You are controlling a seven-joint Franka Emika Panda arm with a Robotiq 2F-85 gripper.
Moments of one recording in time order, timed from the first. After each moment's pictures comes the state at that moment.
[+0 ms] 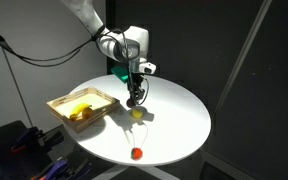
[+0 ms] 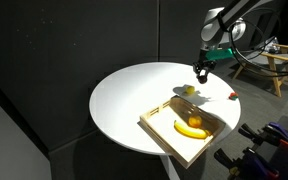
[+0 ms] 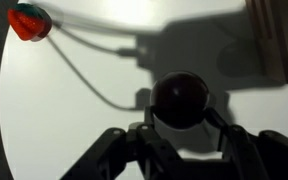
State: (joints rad) arm -0.11 0.37 -0.11 -2.07 0.03 2.43 0.17
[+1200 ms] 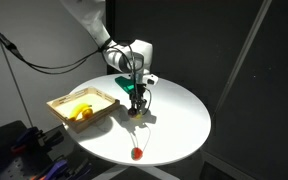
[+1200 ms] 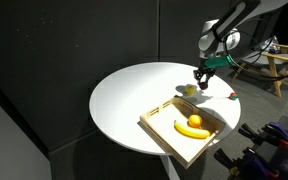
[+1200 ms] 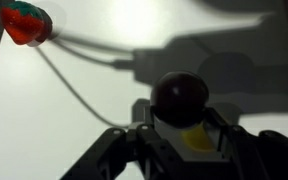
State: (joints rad) arm -0.13 0.49 -0.11 -2.00 0.03 2.43 0.15
